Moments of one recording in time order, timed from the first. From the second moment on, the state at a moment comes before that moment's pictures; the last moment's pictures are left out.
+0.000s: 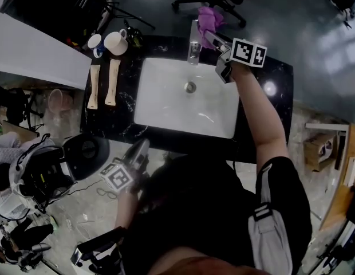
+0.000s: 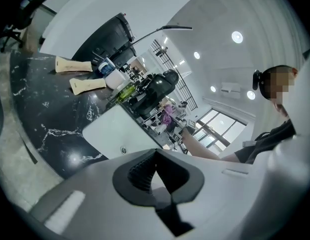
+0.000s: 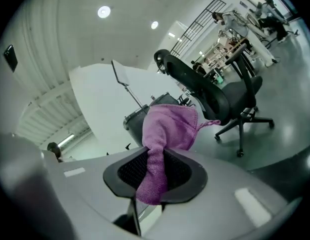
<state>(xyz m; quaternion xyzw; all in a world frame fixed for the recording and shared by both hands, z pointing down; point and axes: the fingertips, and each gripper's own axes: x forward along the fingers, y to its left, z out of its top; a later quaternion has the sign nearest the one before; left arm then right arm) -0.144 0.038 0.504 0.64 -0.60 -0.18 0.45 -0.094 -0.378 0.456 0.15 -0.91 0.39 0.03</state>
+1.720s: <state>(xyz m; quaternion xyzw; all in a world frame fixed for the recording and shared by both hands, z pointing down) -0.126 0.073 0.514 0.55 -0.66 -0.20 0.48 -0.151 -0.454 0.481 -0.04 -0.84 0.53 0.10</state>
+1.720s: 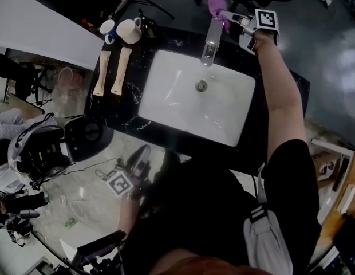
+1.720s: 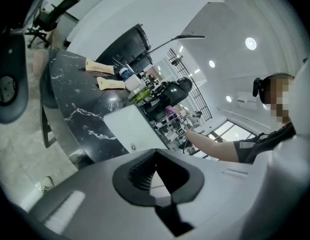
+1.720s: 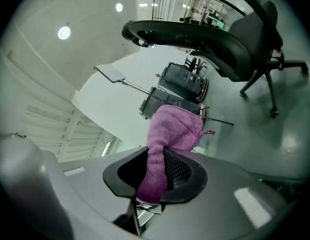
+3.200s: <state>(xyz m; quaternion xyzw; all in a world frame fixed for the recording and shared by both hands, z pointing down) -0.143 0.018 0.492 0.67 -0.57 -0.17 0.44 -0.042 -0.301 0.421 0.12 -0.95 0.29 0.06</state>
